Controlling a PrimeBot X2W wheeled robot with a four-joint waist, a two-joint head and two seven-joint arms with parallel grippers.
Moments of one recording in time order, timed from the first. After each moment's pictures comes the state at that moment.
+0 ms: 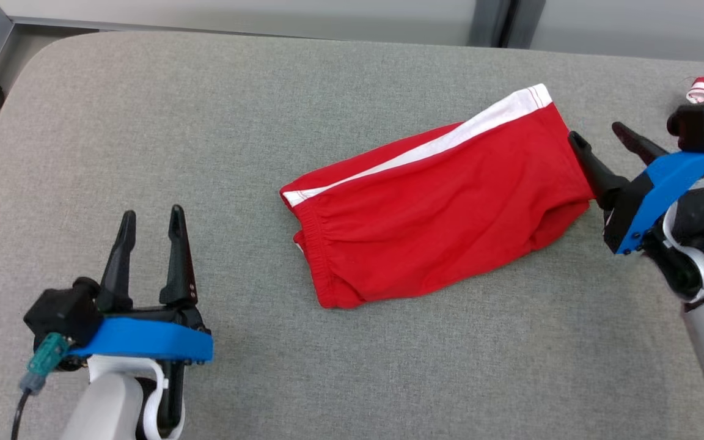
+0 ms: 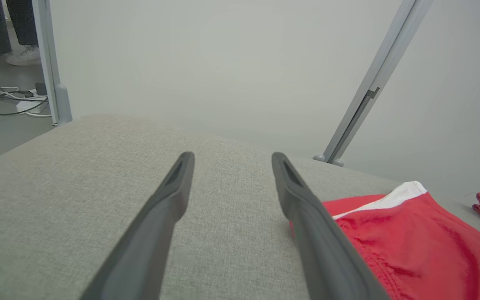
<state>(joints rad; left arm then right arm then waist) -0.24 0.24 -0.25 0.20 -0.58 0.01 -0.26 -0.65 -0.39 0.22 0.41 0.46 0.13 0.31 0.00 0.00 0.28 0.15</state>
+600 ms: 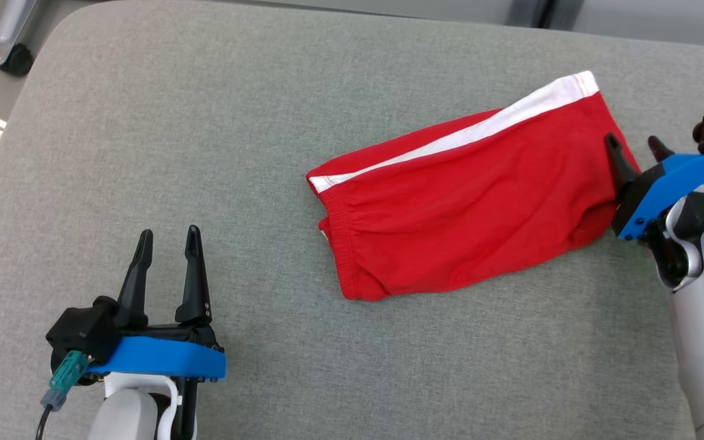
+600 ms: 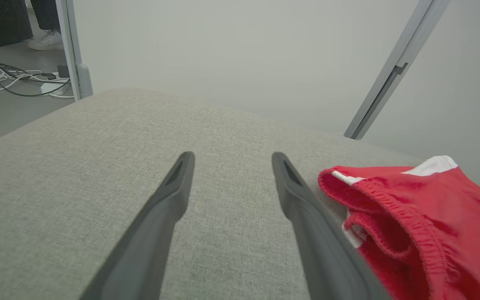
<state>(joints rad) -0.18 0.09 -0.10 0.24 -0.39 -0.11 -0.26 -0.72 -0.19 -0.12 0.71 0.21 0.13 0.19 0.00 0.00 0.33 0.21</state>
